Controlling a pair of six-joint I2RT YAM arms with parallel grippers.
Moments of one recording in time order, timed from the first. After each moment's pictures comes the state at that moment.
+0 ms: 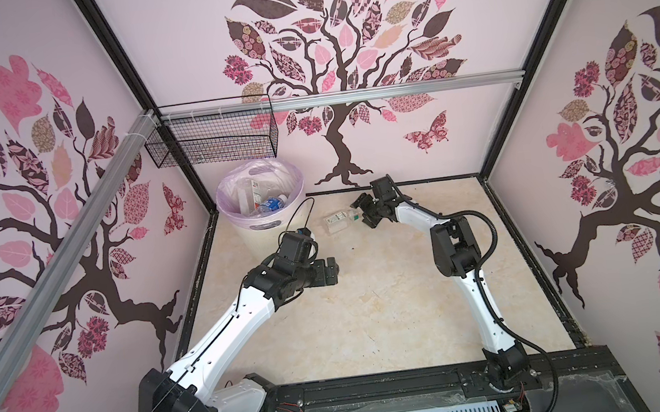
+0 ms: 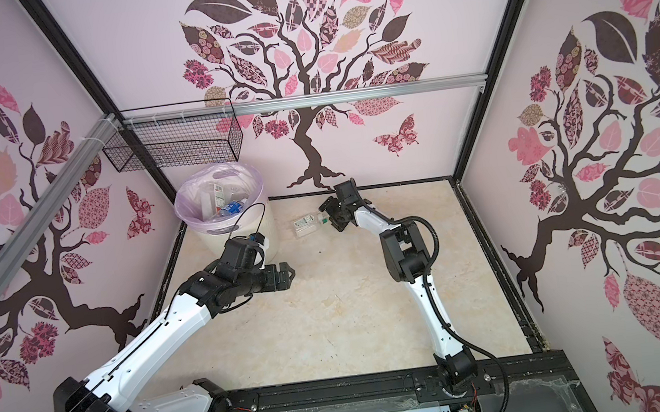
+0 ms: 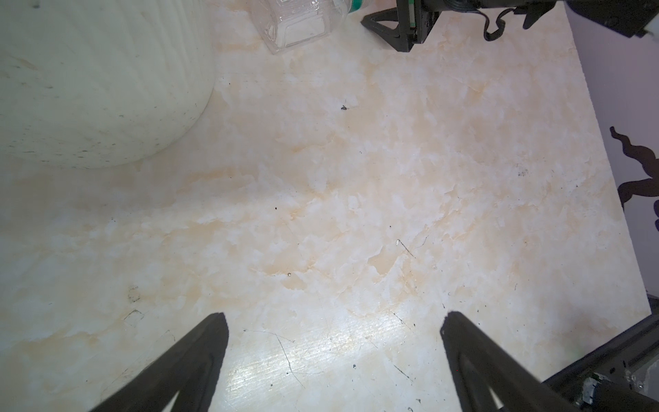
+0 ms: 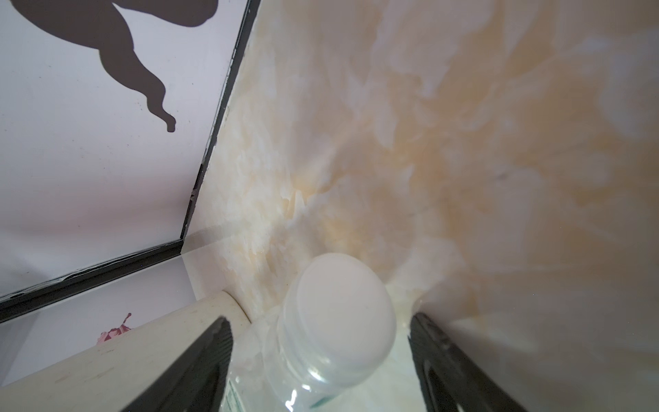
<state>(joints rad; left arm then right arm) -0.55 1.22 1.04 -0.69 0.02 -0.44 0.36 2.56 2.14 -0.30 -0.29 1.21</state>
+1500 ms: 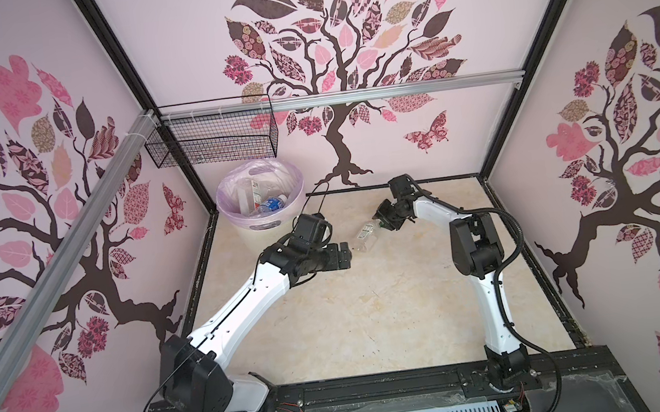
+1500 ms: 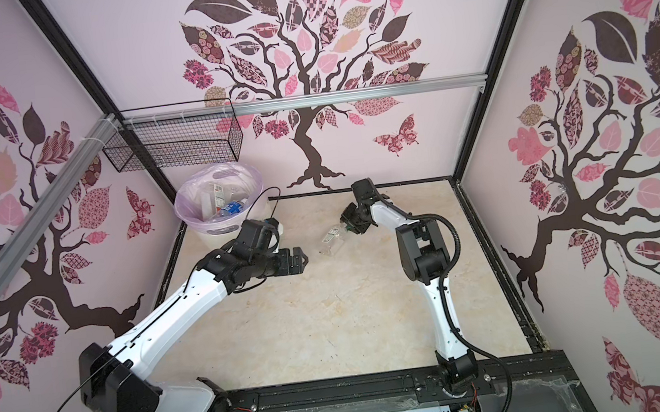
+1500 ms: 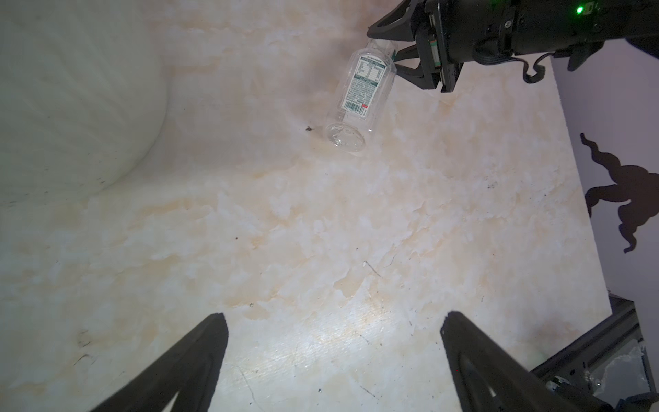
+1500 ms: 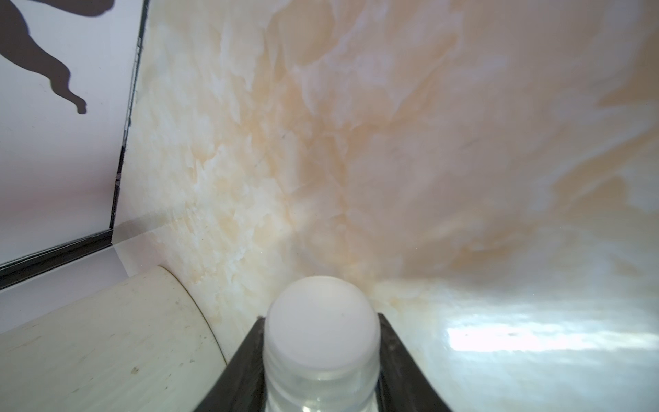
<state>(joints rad) -0.59 1.44 1.28 -0.73 0.06 -0.48 0.28 2.34 1.91 -0.53 -0.31 1.02</state>
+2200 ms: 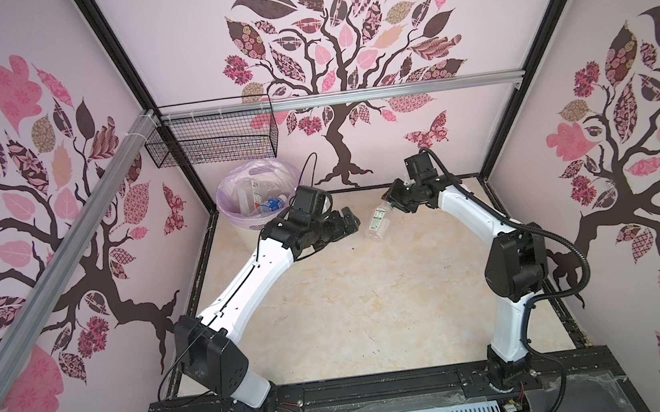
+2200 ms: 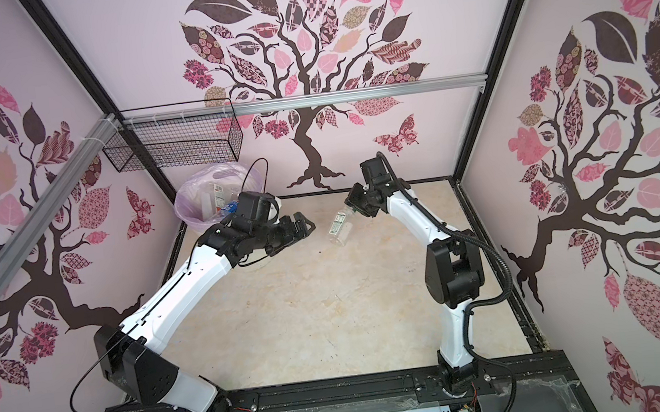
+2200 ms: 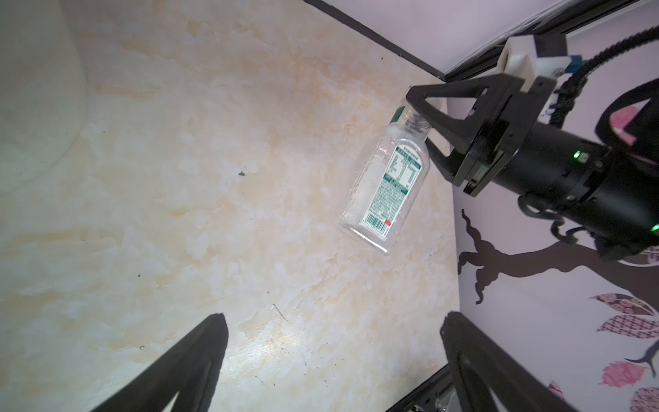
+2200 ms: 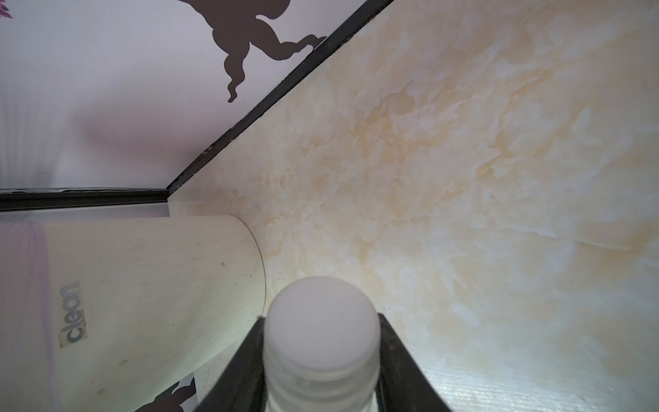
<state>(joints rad) -0.54 1.58 1.58 -0.73 0.21 -0.77 0.29 1.94 1.77 -0.62 -0.23 0.83</state>
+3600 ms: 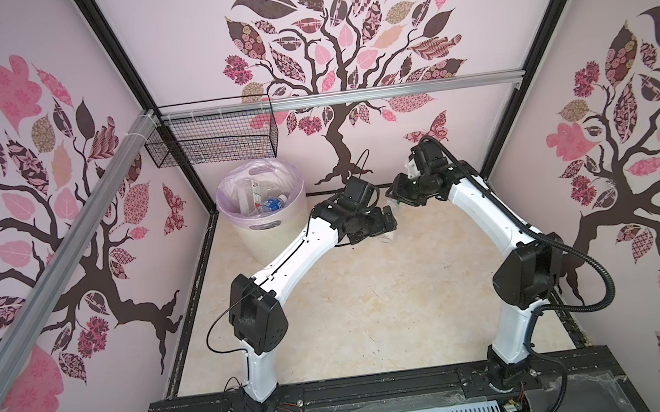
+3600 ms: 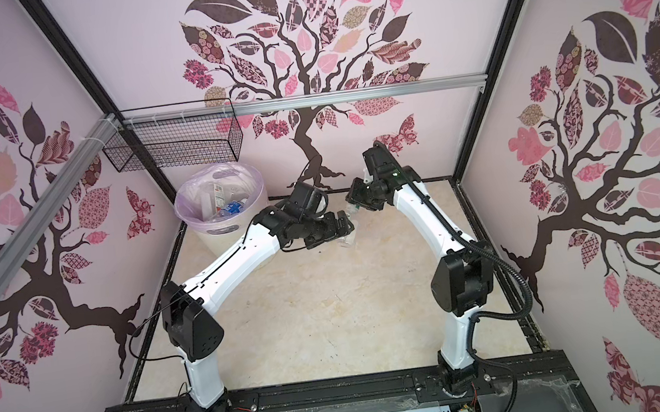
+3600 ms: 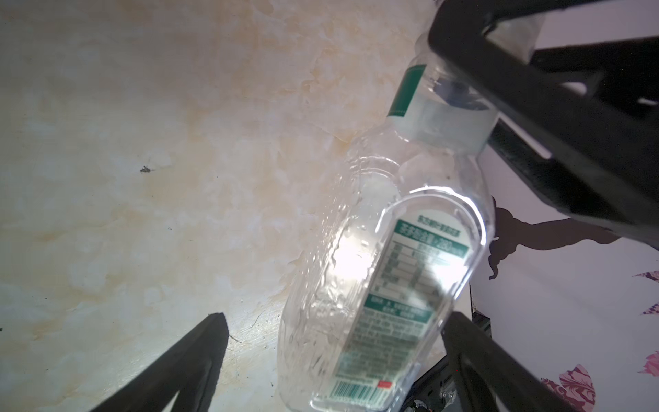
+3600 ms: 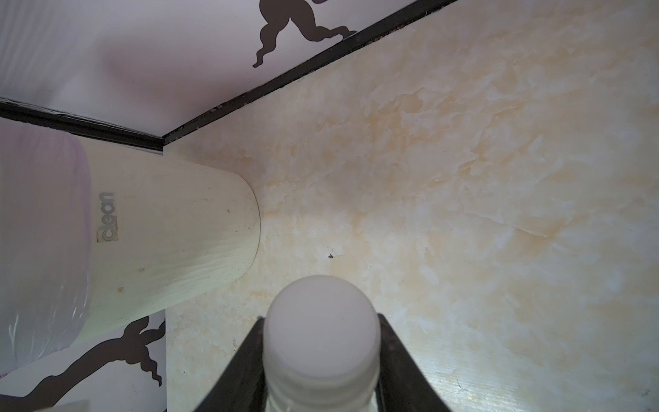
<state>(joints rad) -0.71 1.93 1.91 -0.83 0.16 -0.75 0.30 1.88 1.92 -0.86 -0.25 0.63</state>
